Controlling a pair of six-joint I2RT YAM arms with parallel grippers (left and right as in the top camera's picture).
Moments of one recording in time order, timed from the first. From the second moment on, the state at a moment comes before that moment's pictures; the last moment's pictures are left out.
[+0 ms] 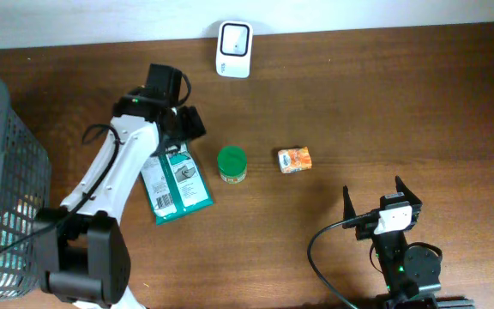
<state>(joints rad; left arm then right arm) -0.23 1.84 1.50 -0.87 0.00 -0.57 0.07 0.01 0.01 -0.07 -0.03 -0.13</state>
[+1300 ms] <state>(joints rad) 0.97 1.69 1.43 -0.99 -0.12 -0.27 0.07 0.01 0.01 -0.07 -0.03 -0.13</state>
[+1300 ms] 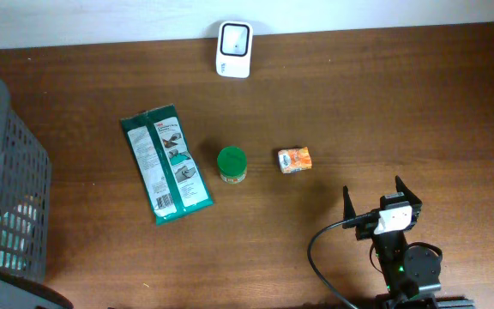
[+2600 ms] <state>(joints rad) 1.05 1.85 1.40 -0.82 0.30 0.11 0.07 0.01 0.01 -0.07 -0.03 -0.13</state>
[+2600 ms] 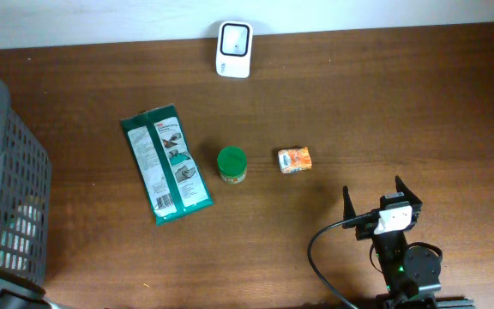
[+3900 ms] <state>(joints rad) 1.05 1.76 1.25 -0.82 0.21 0.11 0.07 0.01 0.01 -0.07 -0.03 -0.13</state>
